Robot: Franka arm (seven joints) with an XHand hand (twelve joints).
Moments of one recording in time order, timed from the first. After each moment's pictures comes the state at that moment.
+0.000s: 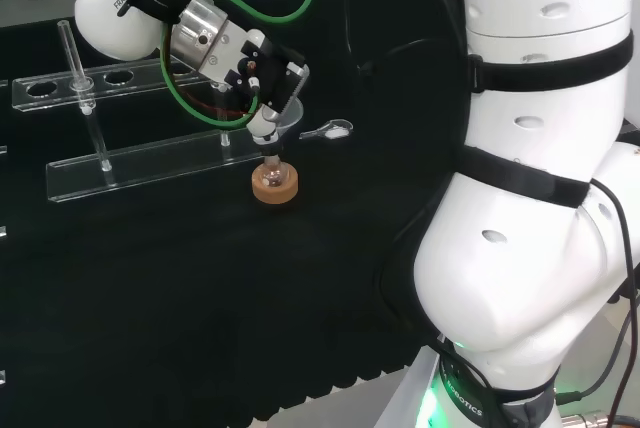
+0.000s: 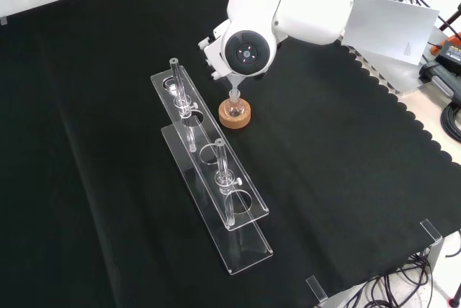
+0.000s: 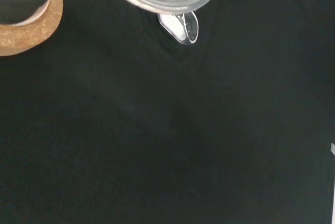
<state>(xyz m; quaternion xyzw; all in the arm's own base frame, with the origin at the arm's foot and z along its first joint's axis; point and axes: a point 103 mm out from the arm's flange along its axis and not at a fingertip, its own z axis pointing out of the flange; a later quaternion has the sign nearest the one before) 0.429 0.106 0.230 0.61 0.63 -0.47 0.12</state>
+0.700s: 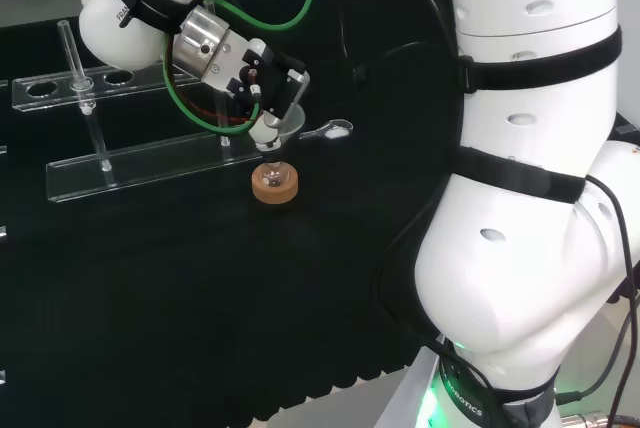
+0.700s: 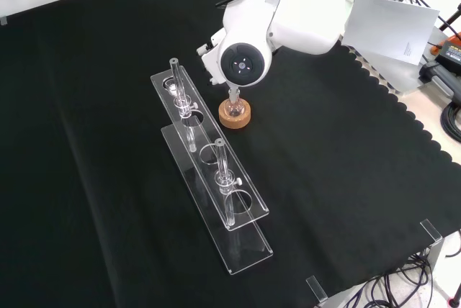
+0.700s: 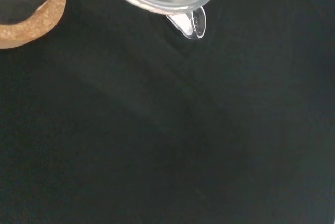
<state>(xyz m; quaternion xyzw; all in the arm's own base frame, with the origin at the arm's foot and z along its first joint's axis) 0.434 0.103 0.216 0.60 0.63 -0.48 0.12</state>
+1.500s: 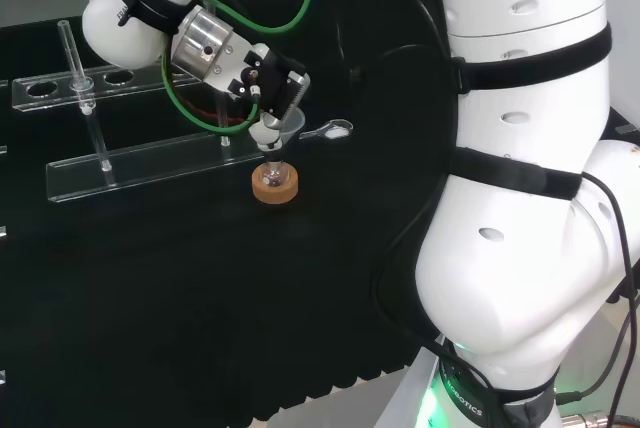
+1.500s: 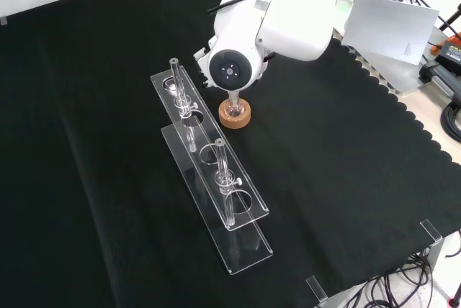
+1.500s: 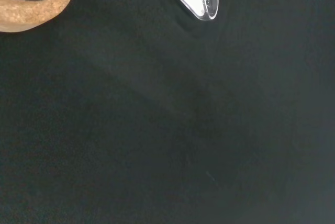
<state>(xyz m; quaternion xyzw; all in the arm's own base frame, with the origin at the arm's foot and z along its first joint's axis) 0.434 0.101 0.210 0.60 0.62 -0.50 0.09</state>
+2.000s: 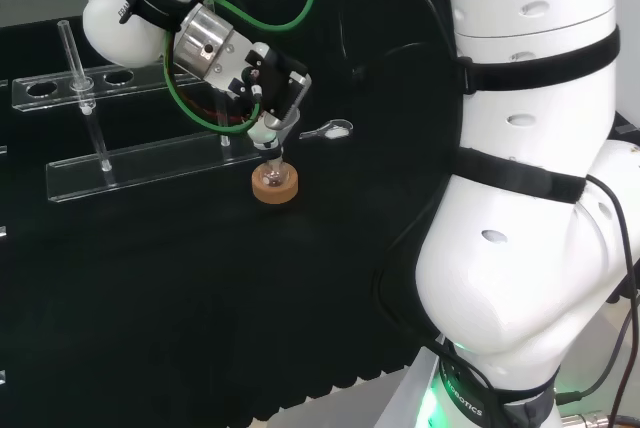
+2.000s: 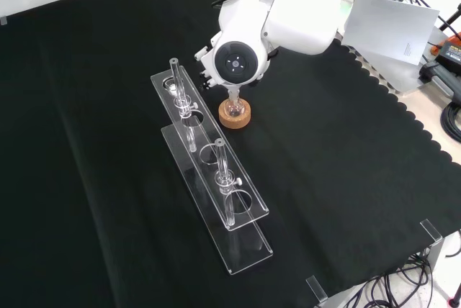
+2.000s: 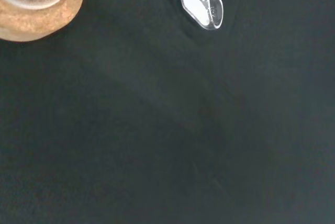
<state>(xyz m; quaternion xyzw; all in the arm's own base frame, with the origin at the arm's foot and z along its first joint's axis) 0.430 0.103 0.211 0.60 0.63 -0.48 0.09</state>
